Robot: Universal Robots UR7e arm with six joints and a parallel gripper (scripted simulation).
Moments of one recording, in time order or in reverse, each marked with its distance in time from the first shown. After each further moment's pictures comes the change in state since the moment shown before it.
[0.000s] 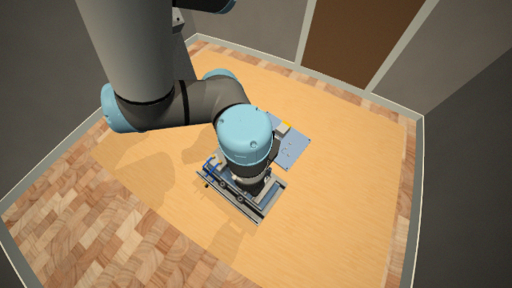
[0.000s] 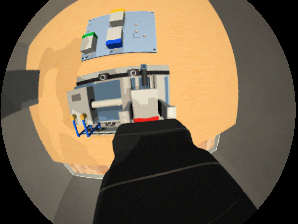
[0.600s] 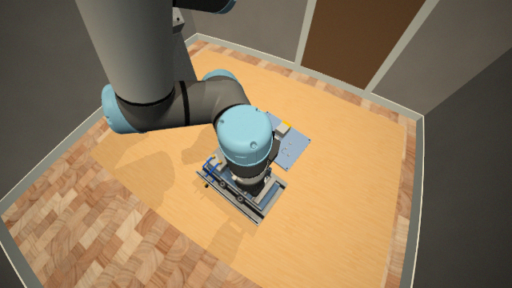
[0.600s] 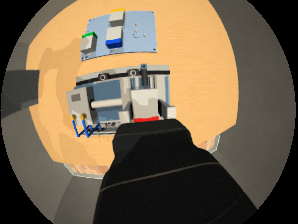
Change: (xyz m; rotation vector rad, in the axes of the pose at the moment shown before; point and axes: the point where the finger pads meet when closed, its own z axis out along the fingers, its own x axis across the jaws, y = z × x) arm 0.000 0.000 0.001 0.000 0.000 0.000
